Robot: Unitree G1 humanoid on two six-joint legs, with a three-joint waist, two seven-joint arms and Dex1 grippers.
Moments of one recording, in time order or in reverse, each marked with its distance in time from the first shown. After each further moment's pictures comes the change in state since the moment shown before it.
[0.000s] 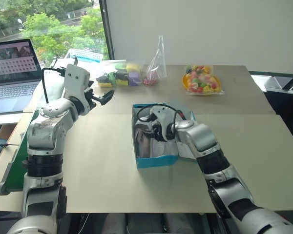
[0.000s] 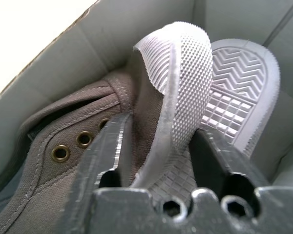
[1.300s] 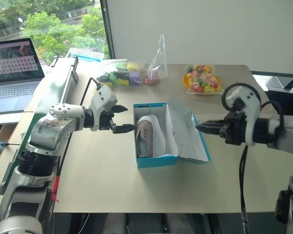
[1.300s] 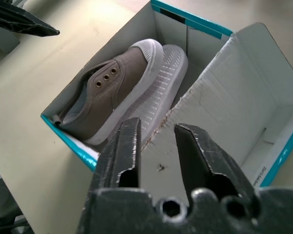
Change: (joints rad) left arm -0.025 0.188 -0.290 0.007 -0.070 -0.032 -0.599; right arm 0.226 -0.632 -0.632 -0.726 0.621 0.529 0.190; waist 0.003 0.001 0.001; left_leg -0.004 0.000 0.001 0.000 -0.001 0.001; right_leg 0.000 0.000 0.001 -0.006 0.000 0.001
